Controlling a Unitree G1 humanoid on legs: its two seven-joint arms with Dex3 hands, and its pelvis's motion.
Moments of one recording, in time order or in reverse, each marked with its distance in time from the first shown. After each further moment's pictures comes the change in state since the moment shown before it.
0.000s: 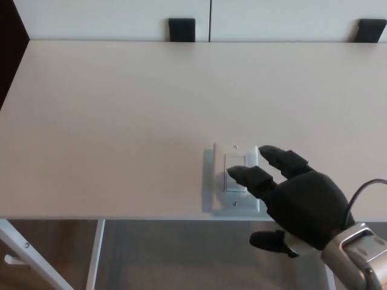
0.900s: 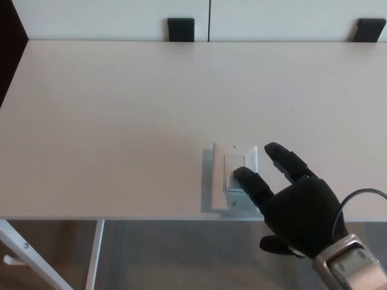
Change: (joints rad) left_arm -0.015 0.023 -0.018 -0.052 0.020 0.077 0.001; right_arm -0.015 -0.062 0.178 0.023 -0.264 0.221 -0.152
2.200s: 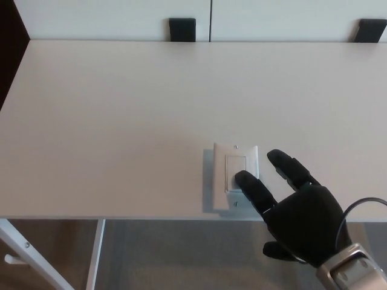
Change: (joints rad) left_arm -0.027 0.025 -0.011 0.004 0.001 0.011 -0.003; right_arm 0.017 -0.033 0.029 0.009 0.002 0.020 -0.047
